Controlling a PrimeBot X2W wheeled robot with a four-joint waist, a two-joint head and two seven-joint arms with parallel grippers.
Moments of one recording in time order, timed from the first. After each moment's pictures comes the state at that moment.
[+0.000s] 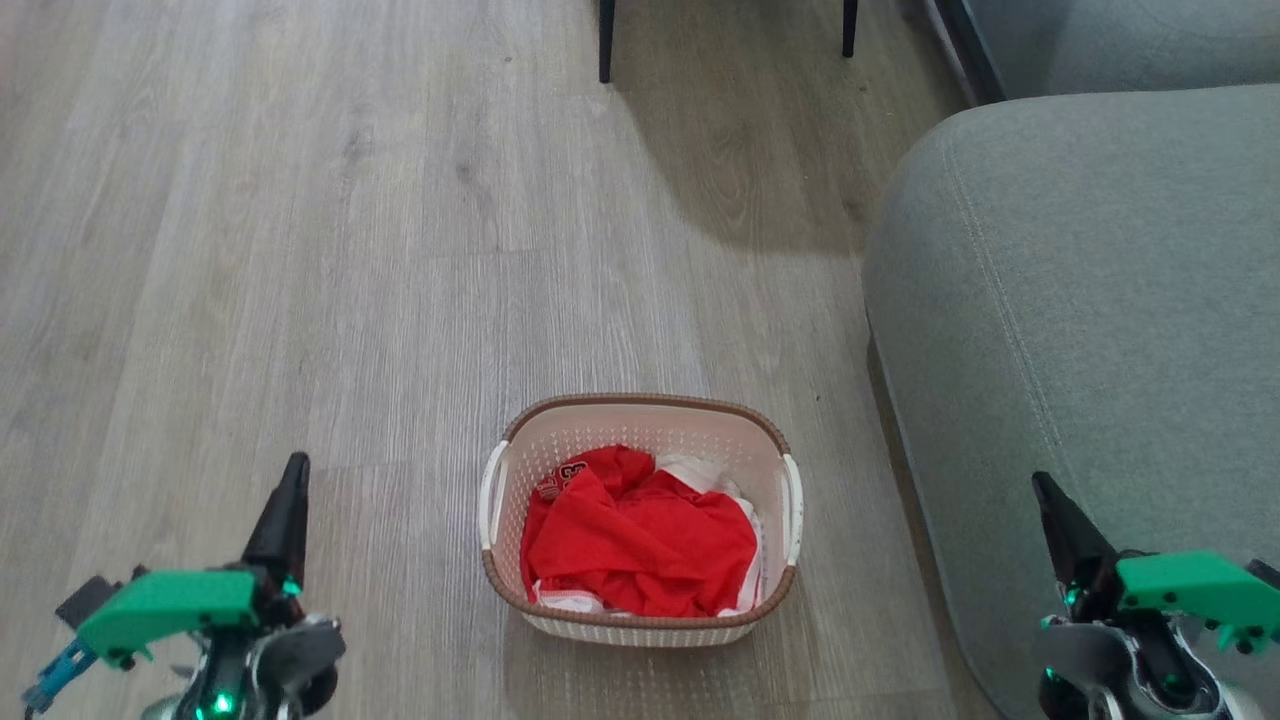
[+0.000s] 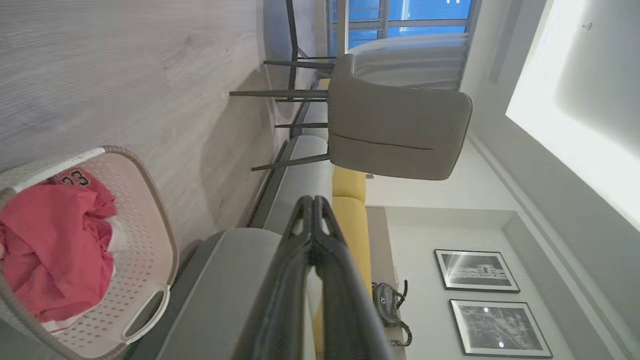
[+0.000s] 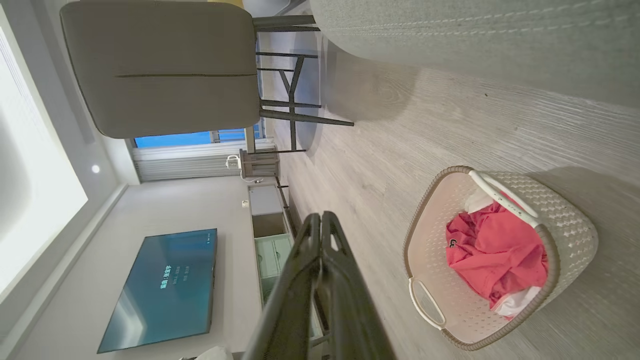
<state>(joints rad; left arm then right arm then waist) -0.04 0.06 0.04 0.27 -1.60 -0.12 0.07 -0.04 -0.05 -0.10 0.28 1.60 0.13 0.08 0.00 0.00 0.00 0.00</state>
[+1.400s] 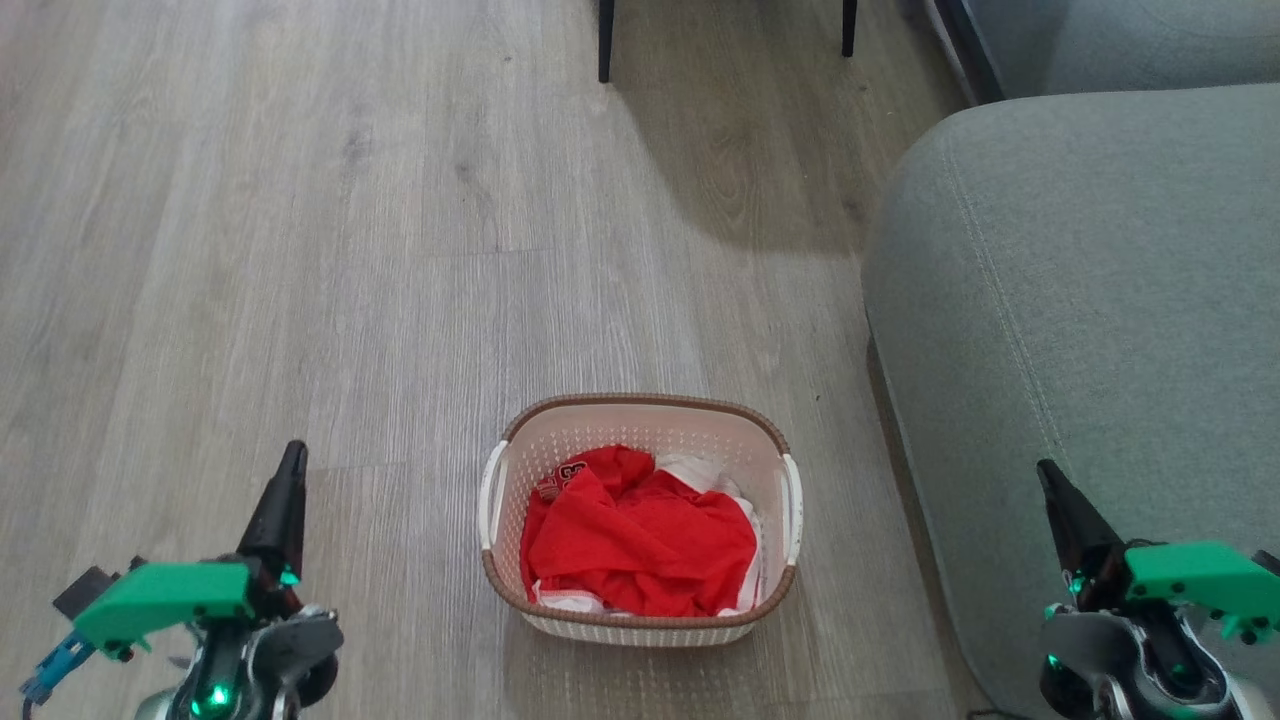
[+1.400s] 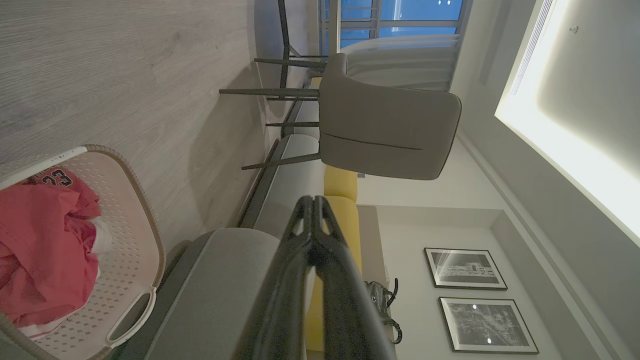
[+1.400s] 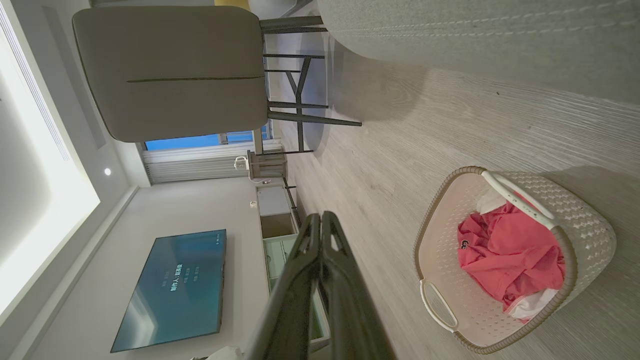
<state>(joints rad) -0.06 0.06 0.05 0.27 -1.63 -0.12 0.09 -0.06 -0.05 -0.11 0.28 1.62 0.13 0.10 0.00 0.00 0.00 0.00</state>
